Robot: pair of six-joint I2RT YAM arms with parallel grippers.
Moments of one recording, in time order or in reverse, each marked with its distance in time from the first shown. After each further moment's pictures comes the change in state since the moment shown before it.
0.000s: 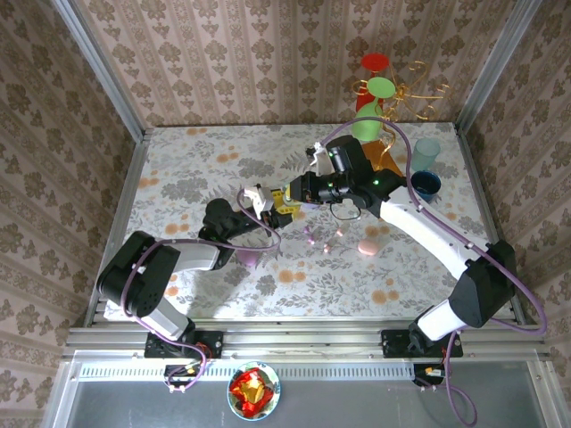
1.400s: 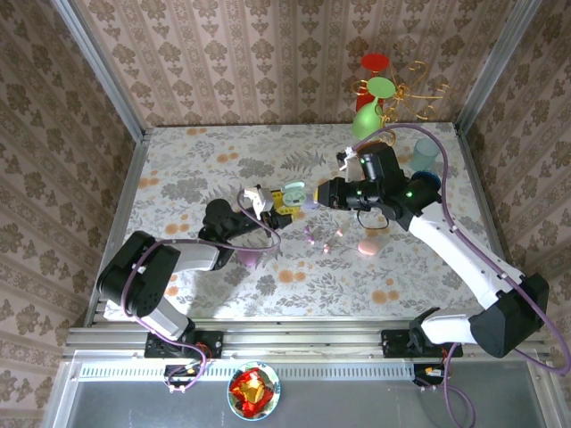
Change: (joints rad) left arm 0.002 0.001 -0.003 0.000 0.009 -0.005; right arm -0.087 -0.207 -0.130 -0.082 0.029 -0.035
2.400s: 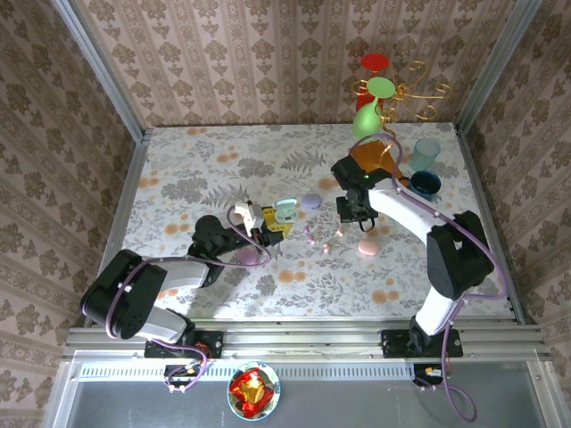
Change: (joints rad) left arm 0.000 -0.141 -0.172 -0.001 0.019 -0.023; right arm -0.056 0.386 0.045 -0.286 0.576 -0.188
